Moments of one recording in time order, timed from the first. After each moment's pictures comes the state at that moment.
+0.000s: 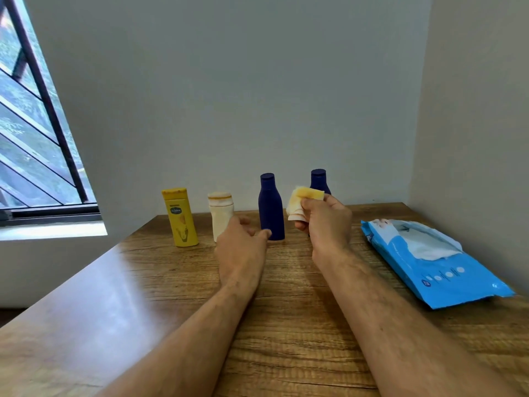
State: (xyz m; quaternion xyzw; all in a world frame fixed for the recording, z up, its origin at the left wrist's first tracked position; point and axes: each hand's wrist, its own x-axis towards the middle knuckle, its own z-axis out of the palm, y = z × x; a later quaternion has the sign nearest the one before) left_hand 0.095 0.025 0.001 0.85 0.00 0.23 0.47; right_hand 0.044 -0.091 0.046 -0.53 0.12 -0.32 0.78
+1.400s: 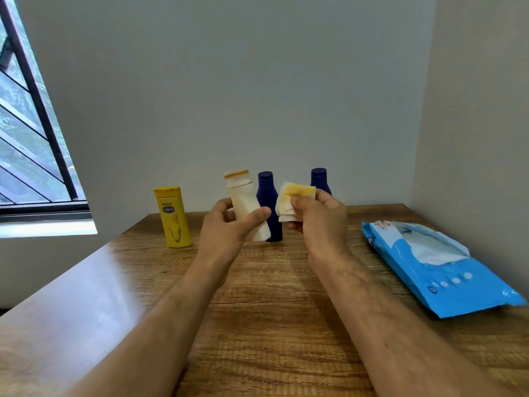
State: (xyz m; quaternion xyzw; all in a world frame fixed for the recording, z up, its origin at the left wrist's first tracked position) left_hand 0.095 0.053 0.027 0.69 -0.14 0.08 0.71; right_hand 0.051 -0.086 0.043 -0.57 0.07 -0.33 0.75
